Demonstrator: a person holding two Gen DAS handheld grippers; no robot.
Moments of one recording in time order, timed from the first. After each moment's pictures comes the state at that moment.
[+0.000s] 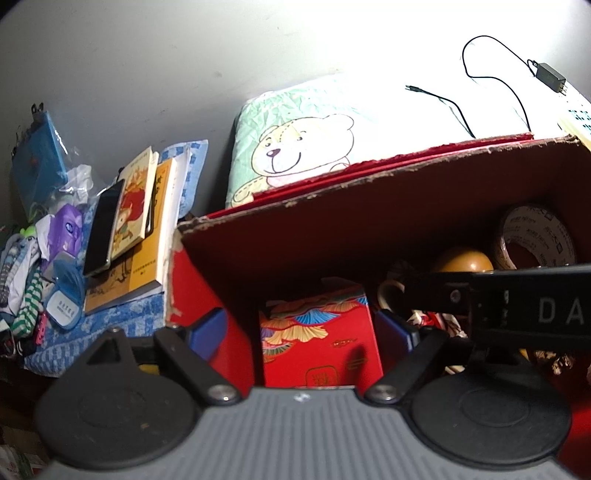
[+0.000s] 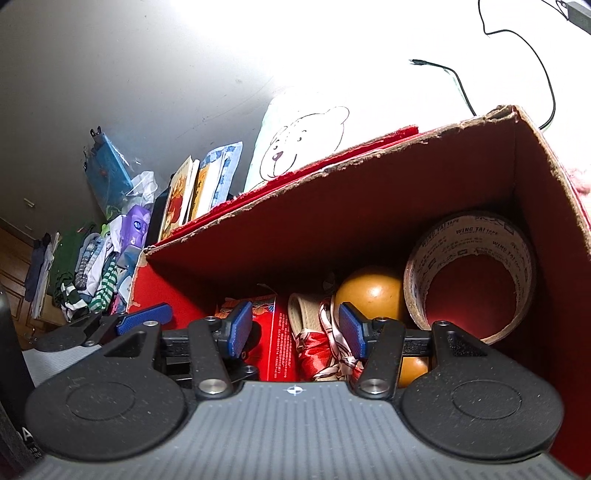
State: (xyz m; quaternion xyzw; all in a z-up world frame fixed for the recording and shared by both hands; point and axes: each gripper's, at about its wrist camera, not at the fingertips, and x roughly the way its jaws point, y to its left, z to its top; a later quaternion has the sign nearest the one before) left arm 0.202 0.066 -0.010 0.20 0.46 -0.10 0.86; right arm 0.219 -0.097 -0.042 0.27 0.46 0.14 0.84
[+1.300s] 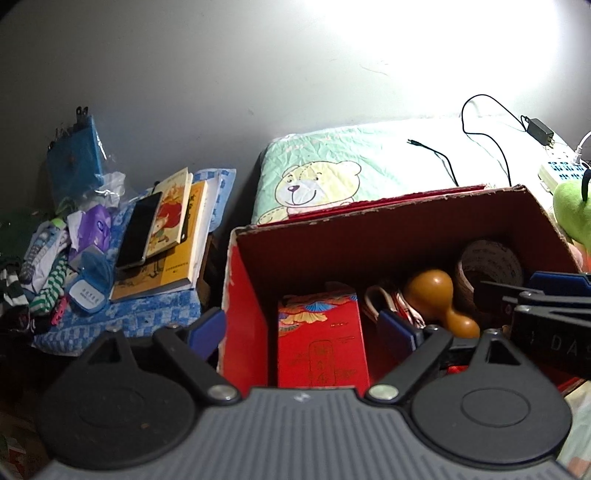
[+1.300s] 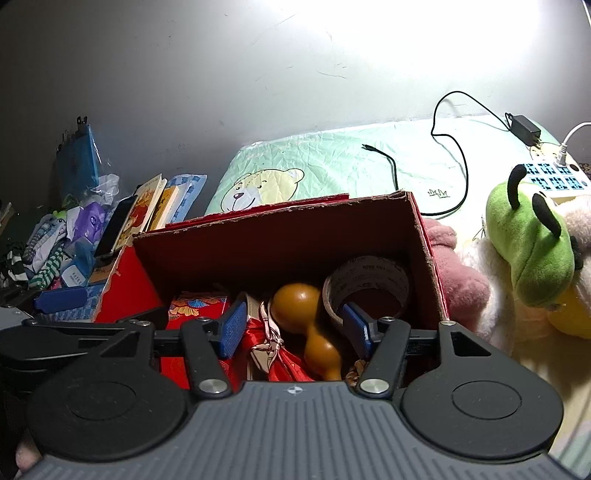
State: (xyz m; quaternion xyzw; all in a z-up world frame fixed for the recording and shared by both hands) left arm 0.134 0.085 0.049 0.15 0.40 -0.08 0.90; right arm 0.145 -0.093 0.010 0.12 0.39 0.04 0.91
